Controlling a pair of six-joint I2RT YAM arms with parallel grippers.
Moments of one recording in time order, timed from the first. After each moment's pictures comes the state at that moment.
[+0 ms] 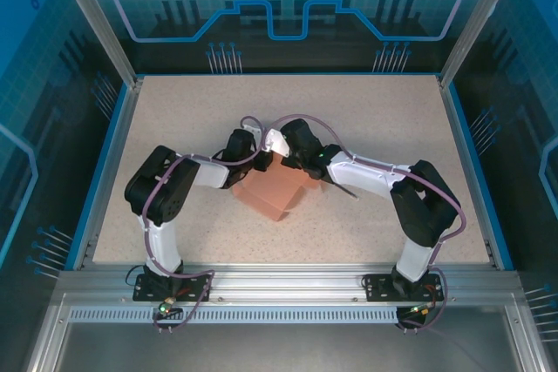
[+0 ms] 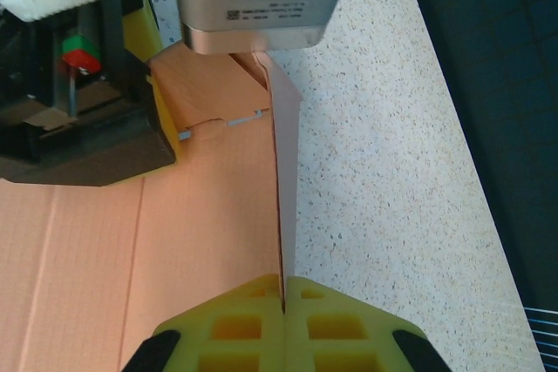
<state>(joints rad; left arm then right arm) -0.41 1.92 0.86 0.42 0.08 -0.25 0.74 1.76 1.17 -0.13 0.31 -0.65</state>
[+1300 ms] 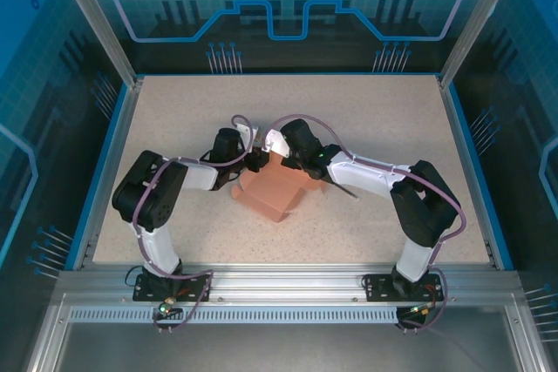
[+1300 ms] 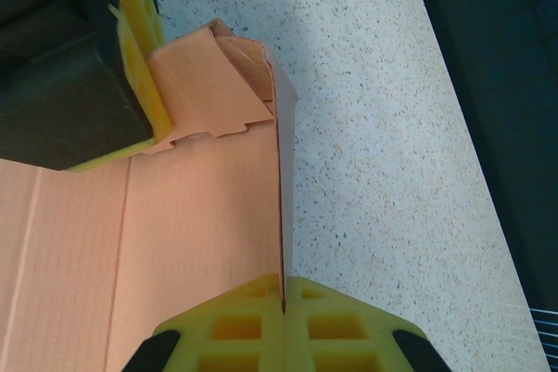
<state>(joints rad) -0.34 1.85 0.80 0.47 0.32 -0.21 0.74 1.76 1.17 -0.14 0.30 -0.64</state>
